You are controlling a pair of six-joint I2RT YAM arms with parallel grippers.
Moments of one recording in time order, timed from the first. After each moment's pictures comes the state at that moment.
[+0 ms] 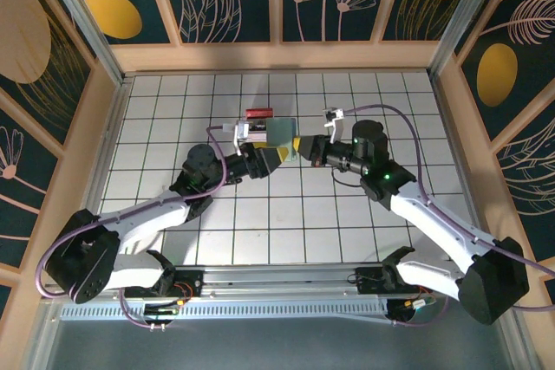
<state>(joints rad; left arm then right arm) -0.68 1.30 0.59 0.77 0.50 -0.90 0.59 1.09 0.79 0.05 -0.46 0.66</state>
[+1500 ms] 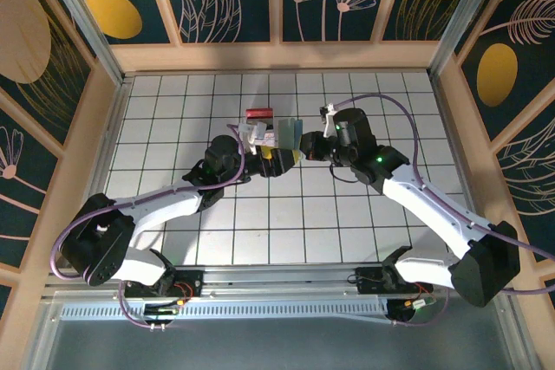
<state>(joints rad) -0.71 1.42 0.70 0.52 0.41 -0.77 0.63 1.20 1.00 -0.34 -0.20 0.62</state>
